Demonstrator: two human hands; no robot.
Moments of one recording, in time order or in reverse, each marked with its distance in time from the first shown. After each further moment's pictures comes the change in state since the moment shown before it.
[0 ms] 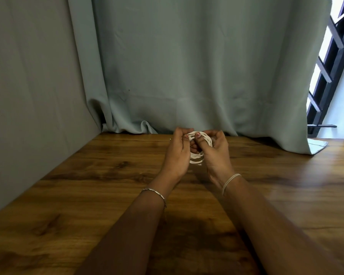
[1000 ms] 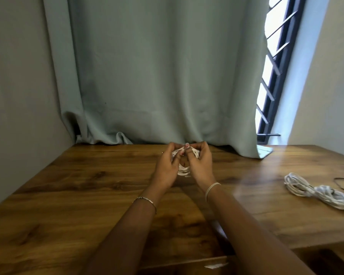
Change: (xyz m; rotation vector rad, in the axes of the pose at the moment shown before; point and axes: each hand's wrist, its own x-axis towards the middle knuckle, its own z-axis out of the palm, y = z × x) left_hand -0.021 0.011 0.031 0.005 -0.127 0.035; right_hand -0.018 -0.026 -0.034 -0.426 0.169 -0.224
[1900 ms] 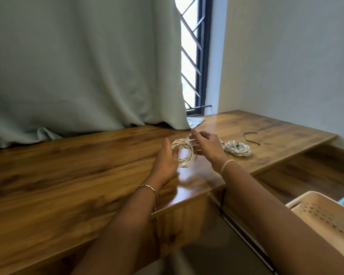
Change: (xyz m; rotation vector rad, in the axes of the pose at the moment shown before) left_hand -0.052 0.037 0.181 0.215 -0.303 0.042; right_hand 0.001 -0.015 -0.237 -0.179 0.110 0.321
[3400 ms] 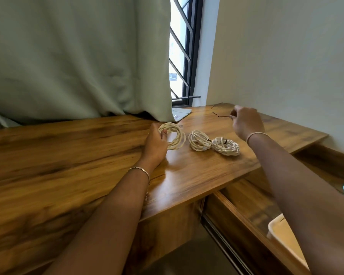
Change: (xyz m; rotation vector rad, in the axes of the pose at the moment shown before) left_hand 0.068 -0.018 0.057 -0.173 0.114 -0.130; right_hand 0.107 0.002 -0.137 -1.254 0.345 -0.365
